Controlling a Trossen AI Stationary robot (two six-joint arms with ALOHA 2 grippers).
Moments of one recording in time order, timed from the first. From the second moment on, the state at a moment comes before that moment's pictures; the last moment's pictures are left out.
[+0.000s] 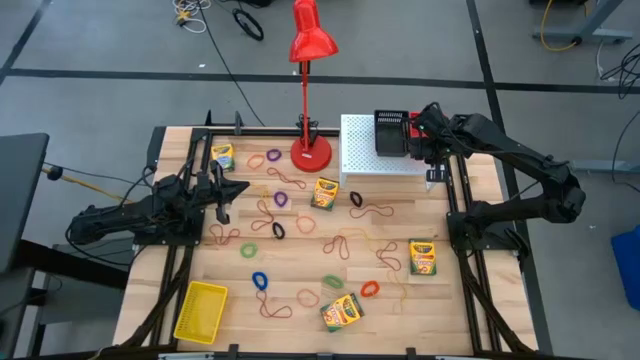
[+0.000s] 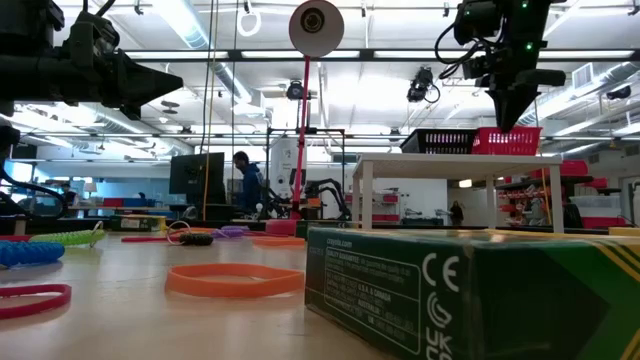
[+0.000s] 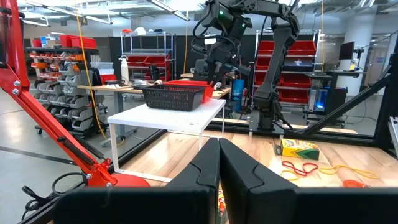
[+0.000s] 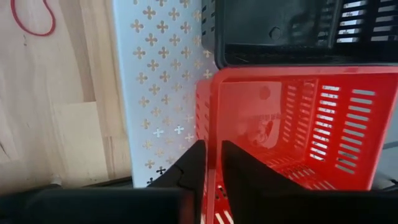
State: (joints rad) left arm 0.21 0.02 0.01 0.17 -0.08 0.02; right arm -0.65 1.20 1.17 -1.24 0.25 -0.69
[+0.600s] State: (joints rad) left arm 0.21 0.02 0.01 0.17 -0.08 0.02; right arm -0.49 1.19 1.18 -1.22 0.40 -0.57
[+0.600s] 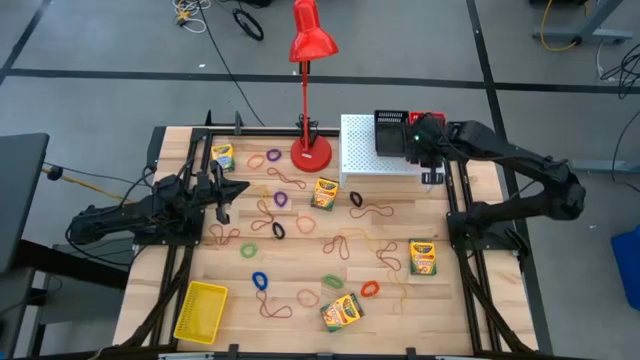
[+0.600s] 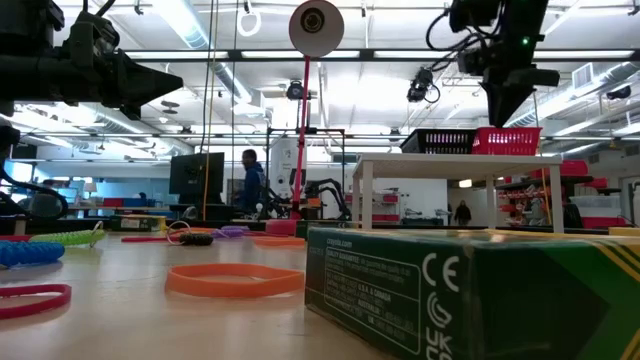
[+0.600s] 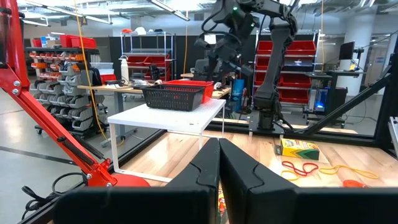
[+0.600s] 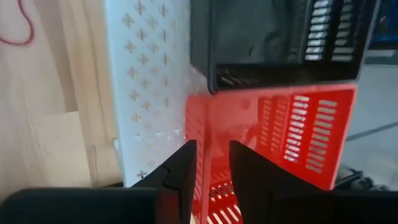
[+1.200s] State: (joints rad) left arm 0.21 0.02 0.01 0.17 -0.08 0.02; right arm -0.23 1.00 1.00 -0.81 0.16 -0.30
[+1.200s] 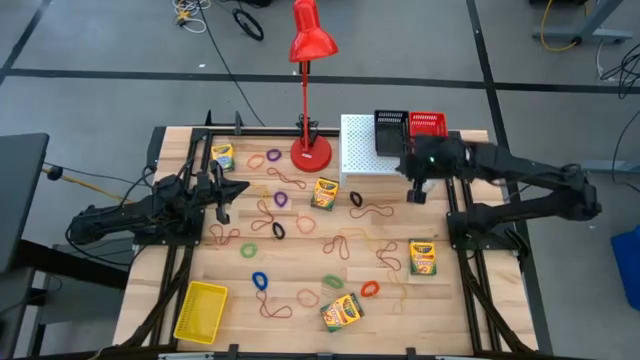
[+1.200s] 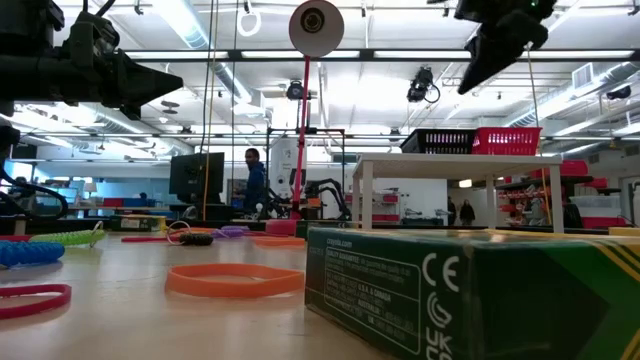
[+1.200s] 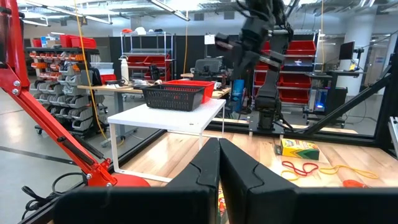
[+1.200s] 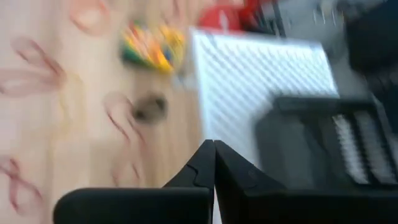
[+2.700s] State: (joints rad) left arm -0.10 0.81 0.51 -0.36 -0.10 -0.44; right arm 0.17 1.16 0.27 0.76 0.28 -0.12
